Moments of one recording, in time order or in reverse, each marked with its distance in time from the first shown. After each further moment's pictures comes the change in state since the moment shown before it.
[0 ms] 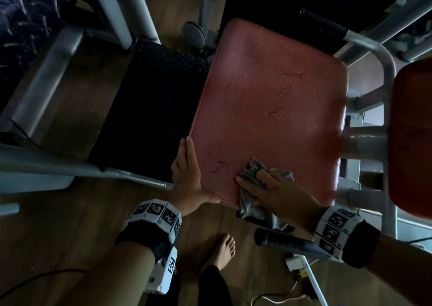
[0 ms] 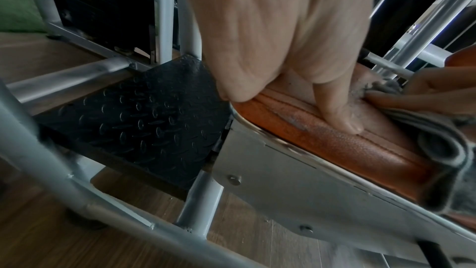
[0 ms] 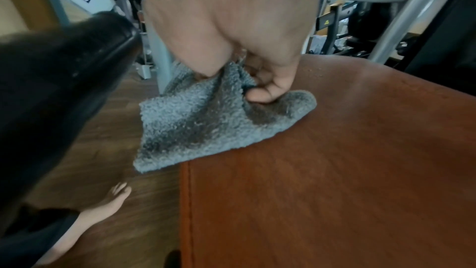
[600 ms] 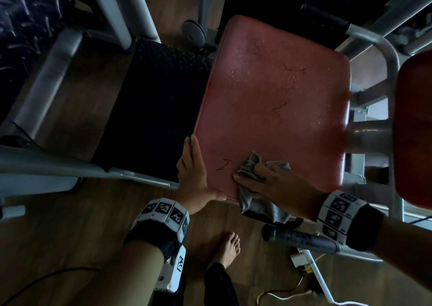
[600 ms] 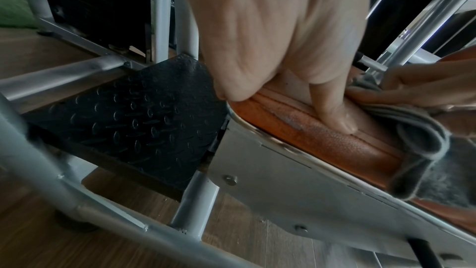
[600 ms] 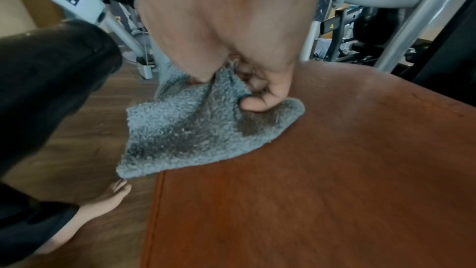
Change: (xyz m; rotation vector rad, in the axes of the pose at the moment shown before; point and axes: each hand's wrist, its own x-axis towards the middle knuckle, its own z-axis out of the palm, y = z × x) left_hand -0.001 0.000 0.001 0.009 0.019 0.011; right_hand 0.017 0.003 -0.001 -0.043 0.071 -0.098
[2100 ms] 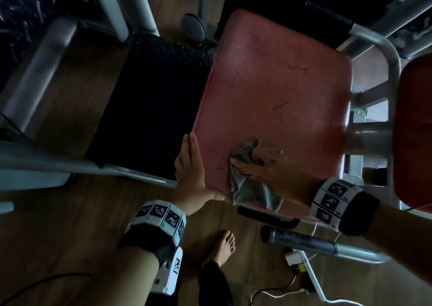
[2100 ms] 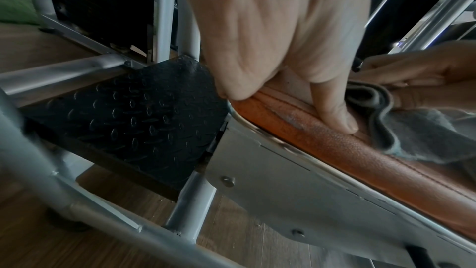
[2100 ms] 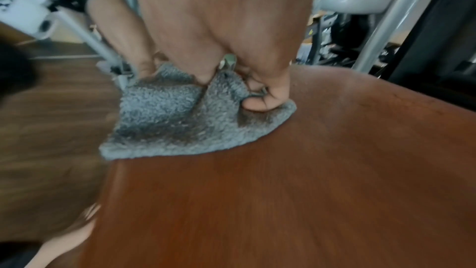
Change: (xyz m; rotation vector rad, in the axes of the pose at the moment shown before) left_hand 0.002 -0.005 0.005 -0.003 0.045 0.007; right_hand 0.026 0.018 0.003 0.078 0.141 0.059
